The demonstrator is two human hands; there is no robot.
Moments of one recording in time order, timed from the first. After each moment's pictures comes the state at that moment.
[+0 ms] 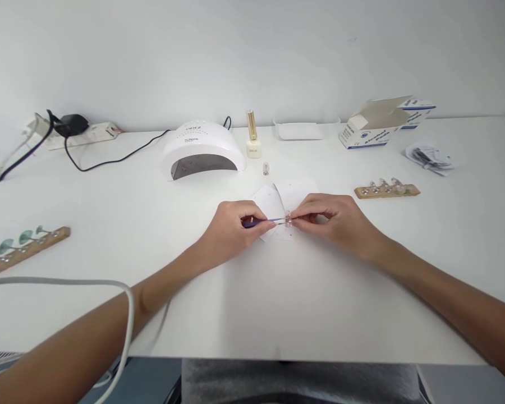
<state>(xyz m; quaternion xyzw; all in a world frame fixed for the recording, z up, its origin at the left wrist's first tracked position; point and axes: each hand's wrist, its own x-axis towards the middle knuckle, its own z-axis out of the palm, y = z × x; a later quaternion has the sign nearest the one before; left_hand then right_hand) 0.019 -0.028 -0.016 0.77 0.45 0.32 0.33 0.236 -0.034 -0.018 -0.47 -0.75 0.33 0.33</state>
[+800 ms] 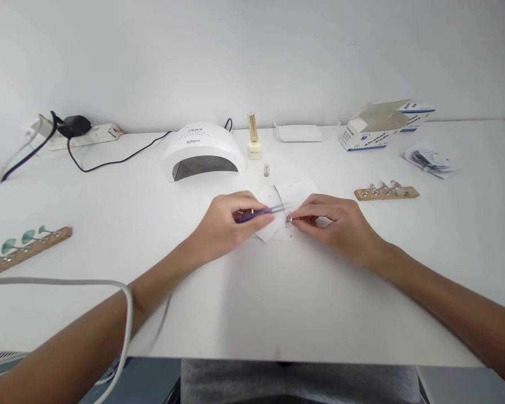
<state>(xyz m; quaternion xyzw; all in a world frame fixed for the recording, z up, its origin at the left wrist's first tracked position) 0.014 -0.027 0.001 0.74 0.44 0.35 0.38 0.235 -0.035 -0.022 -0.43 -0.79 0.22 0.37</state>
